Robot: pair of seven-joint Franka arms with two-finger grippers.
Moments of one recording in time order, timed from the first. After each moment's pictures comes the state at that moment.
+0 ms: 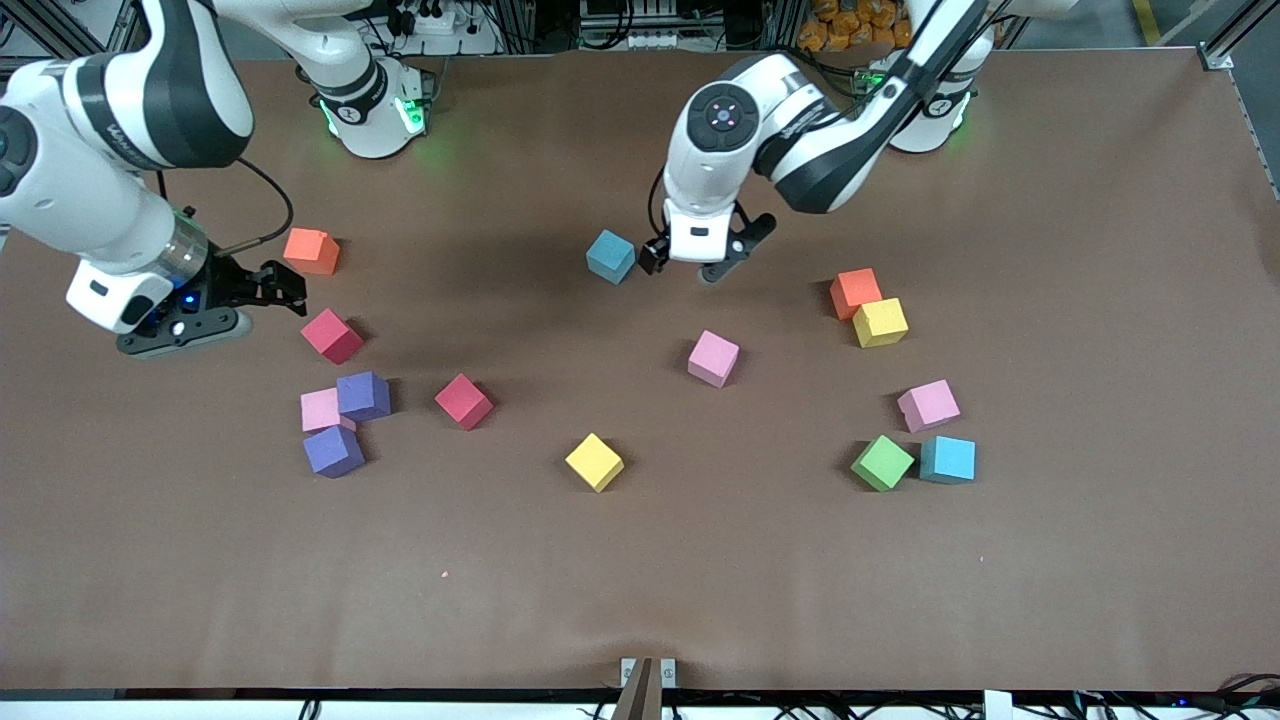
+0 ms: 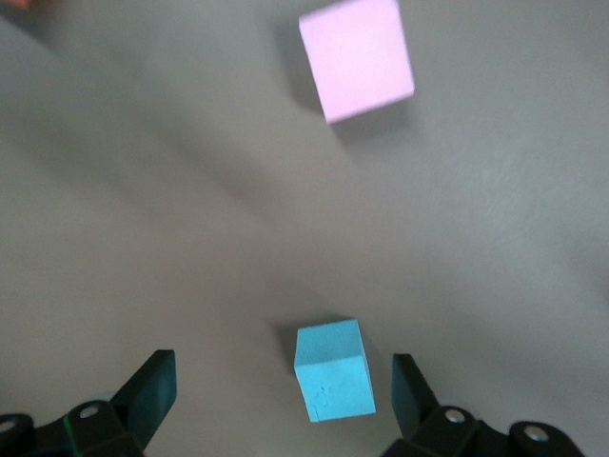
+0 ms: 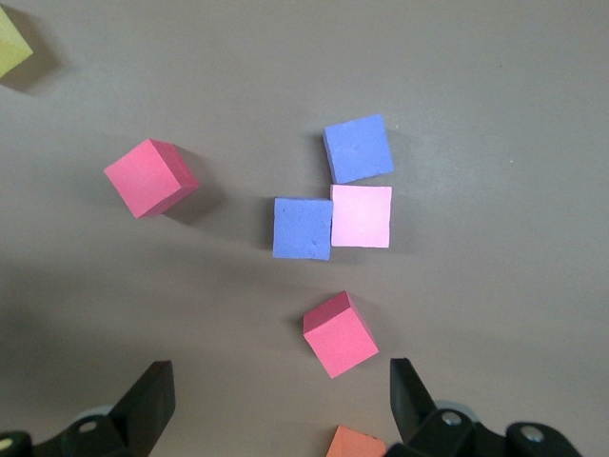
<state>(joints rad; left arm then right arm) -0.30 0.36 -0.62 -1.90 0.02 2.17 -1.67 0.10 -0.05 -0.02 -2.05 0.02 2.00 -0.19</state>
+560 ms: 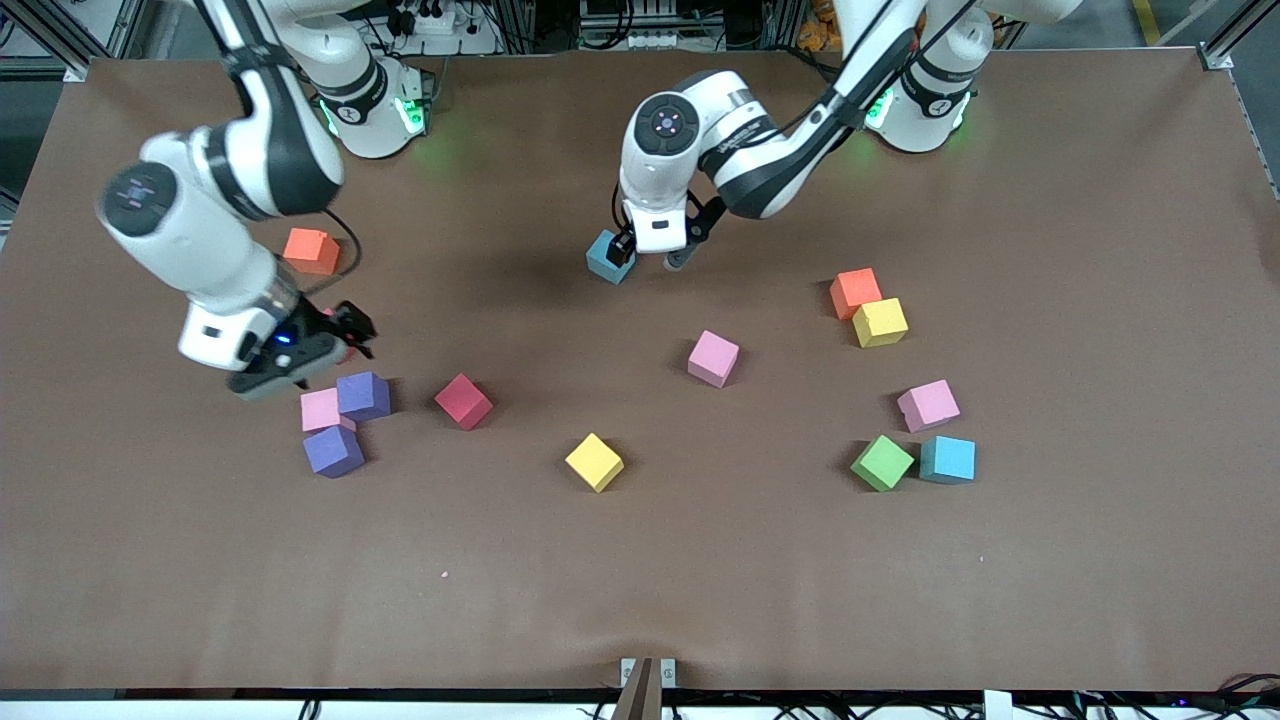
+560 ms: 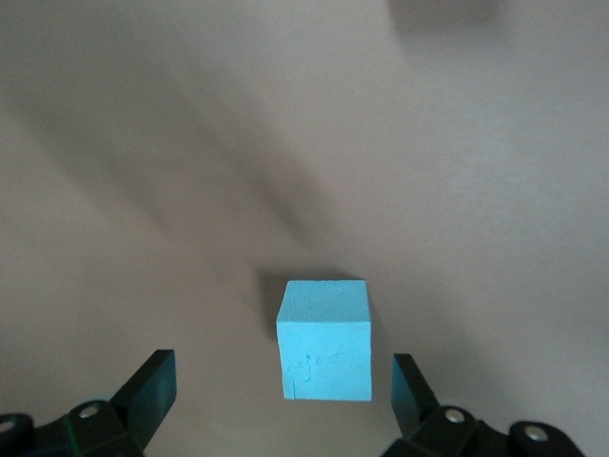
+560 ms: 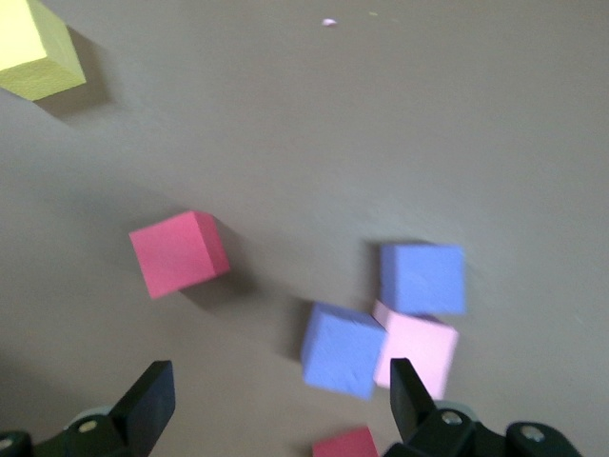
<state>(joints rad) -0.52 0.46 -0.51 -1.90 0.02 2.30 -1.96 0.22 0.12 -0.01 -2.09 0.02 2.35 -0.31</state>
